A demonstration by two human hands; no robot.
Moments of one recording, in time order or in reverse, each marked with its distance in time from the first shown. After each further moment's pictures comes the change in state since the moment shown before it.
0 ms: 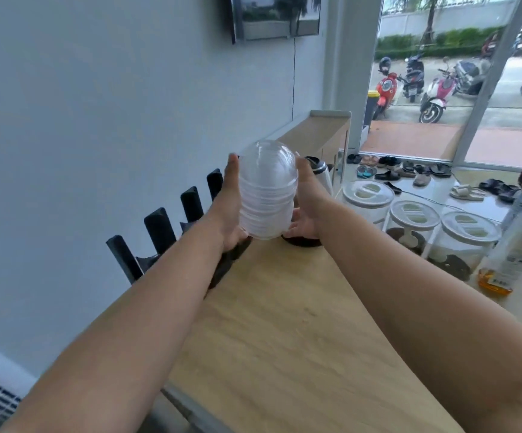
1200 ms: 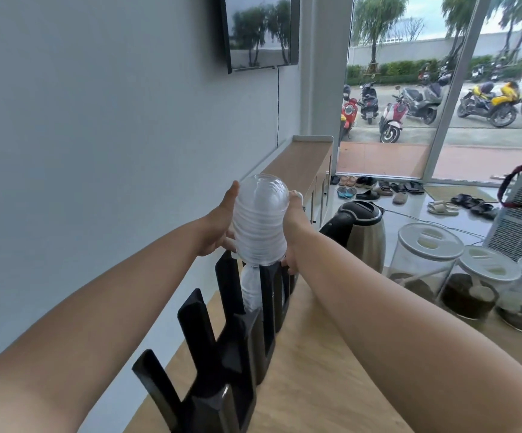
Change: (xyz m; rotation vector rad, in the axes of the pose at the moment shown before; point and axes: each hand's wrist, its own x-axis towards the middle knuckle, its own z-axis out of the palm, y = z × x) left_hand 0.223 0.040 -0.194 0.494 -0.293 -0.047; right_hand 0.171 -0.037 0.146 -0.076 0.335 0.038
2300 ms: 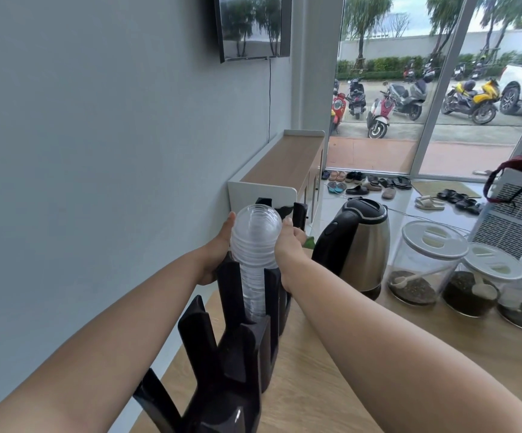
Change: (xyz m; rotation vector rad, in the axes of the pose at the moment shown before) left_hand 0.031 -0.069 0.002 -0.199 -0.091 -0.184; right_hand 0.053 0.042 0.025 0.128 0.190 -0.072
